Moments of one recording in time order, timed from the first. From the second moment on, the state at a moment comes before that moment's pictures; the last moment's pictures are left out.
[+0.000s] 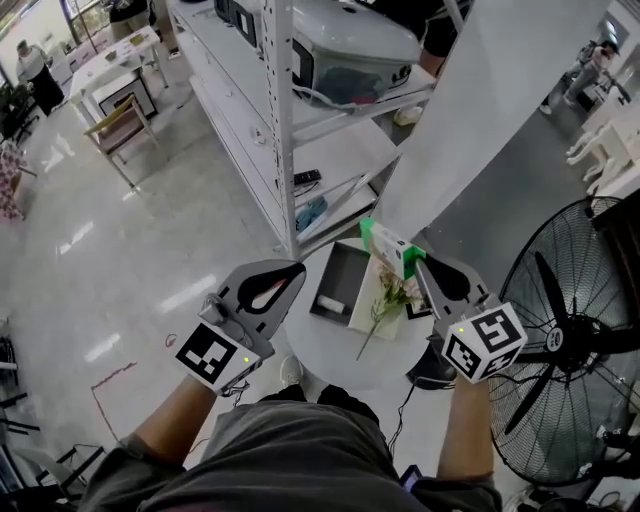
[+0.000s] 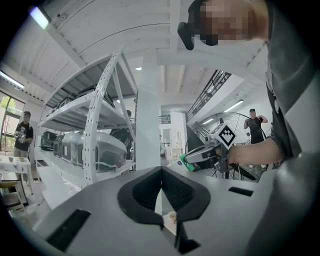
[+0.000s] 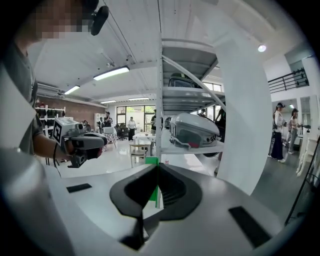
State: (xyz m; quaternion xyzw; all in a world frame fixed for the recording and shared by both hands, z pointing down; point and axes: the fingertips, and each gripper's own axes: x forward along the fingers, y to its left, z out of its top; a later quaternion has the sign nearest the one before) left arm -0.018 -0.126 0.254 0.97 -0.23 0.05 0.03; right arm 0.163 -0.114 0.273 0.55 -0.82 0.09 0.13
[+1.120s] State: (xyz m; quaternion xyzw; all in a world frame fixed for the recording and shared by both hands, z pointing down) left arm 0.005 -0.137 0.262 0.97 -0.22 0.04 0.04; right arm 0.163 -0.102 0.269 0.56 -0.82 0.10 0.08
